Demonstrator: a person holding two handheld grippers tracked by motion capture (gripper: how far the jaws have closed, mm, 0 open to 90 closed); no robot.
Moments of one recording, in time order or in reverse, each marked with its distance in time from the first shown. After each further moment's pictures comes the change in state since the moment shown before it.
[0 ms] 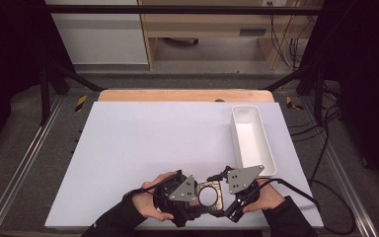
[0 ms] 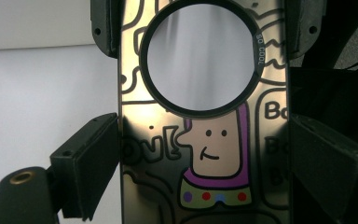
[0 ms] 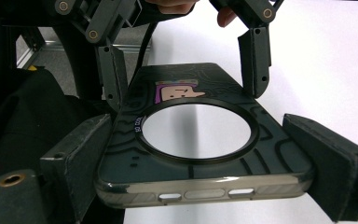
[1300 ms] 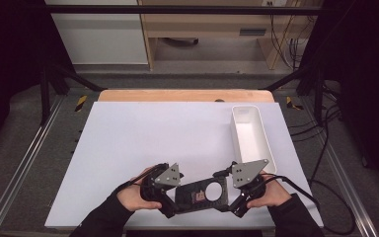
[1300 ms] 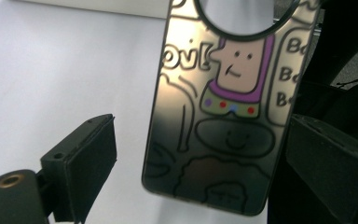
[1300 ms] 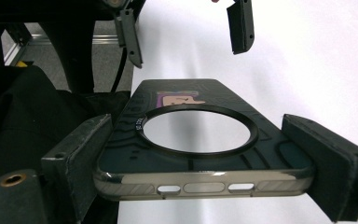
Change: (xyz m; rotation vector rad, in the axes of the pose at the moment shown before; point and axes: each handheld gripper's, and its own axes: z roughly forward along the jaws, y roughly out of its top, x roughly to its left) left arm 0.024 -0.026 -0.020 -0.007 0.004 -0.187; right arm -0.006 0.007 -0.017 0.060 -0.038 0.046
